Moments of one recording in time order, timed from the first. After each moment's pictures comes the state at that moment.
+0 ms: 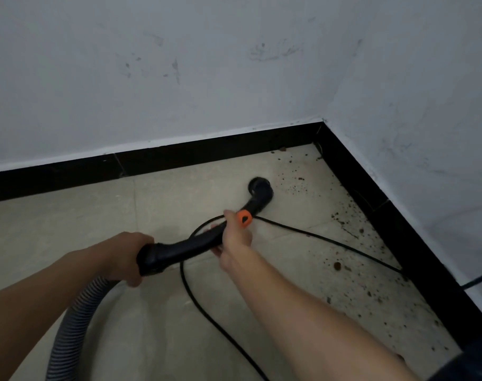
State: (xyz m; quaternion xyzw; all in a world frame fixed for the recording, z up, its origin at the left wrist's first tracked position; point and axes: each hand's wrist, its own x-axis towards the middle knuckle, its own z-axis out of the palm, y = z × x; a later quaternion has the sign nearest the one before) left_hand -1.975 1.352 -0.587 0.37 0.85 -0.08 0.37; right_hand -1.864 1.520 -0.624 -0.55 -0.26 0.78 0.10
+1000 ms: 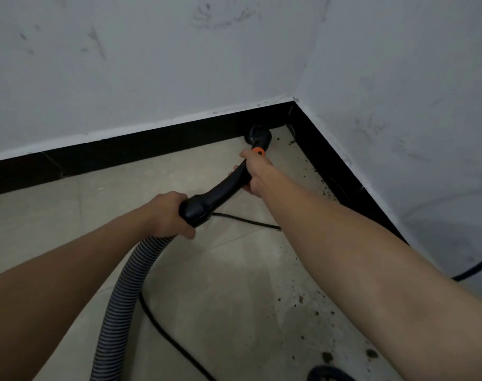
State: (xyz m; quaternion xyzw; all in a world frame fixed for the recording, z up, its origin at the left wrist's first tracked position) left_hand -1.952 1.516 -0.597 0.37 0.85 0.10 0.37; right_hand -1.886 1.706 -0.604 -0.56 -0.39 0.72 0.09
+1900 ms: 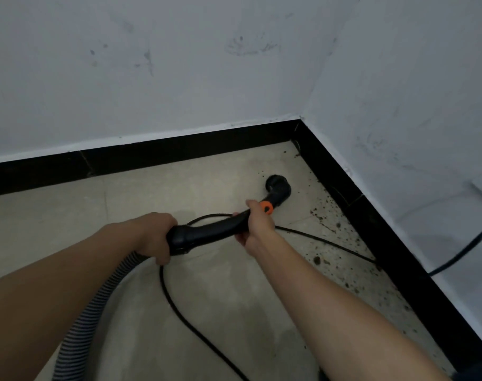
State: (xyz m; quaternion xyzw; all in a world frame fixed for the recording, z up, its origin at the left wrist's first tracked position) left_hand -1.966 1.440 -0.592 0.42 0.82 -0.08 0.38; right_hand -1.832 1.592 -0.618 -0.61 -0.28 0.73 0.13
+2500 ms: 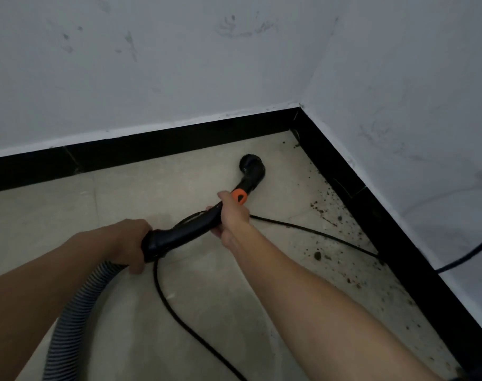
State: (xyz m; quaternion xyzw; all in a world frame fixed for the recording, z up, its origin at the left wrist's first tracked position) left_hand -1.981 1.421 -0.611 0.38 0.82 -0.13 0.41; right_hand -1.865 1.579 -0.628 -0.57 -0.30 0.76 0.10
